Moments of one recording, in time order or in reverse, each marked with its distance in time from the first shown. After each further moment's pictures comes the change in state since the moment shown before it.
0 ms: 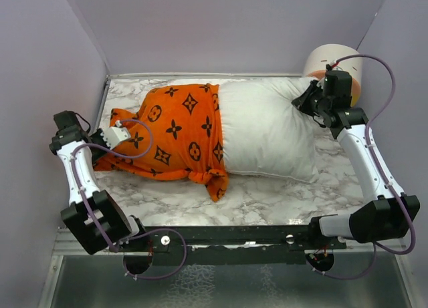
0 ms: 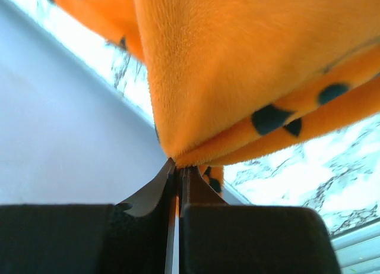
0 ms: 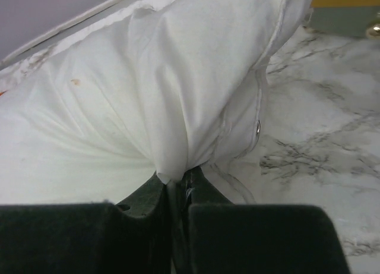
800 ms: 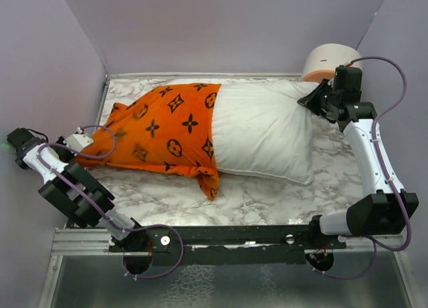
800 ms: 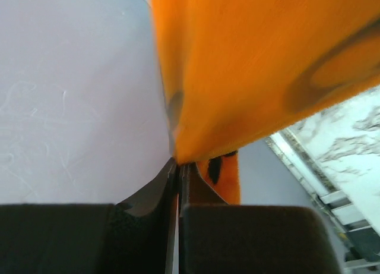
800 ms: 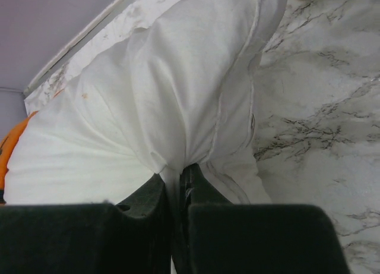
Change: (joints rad) left arm 0.442 0.315 0.109 0.201 0.143 0.230; right arm -0.130 0.041 0.055 -0.108 -0.045 0.140
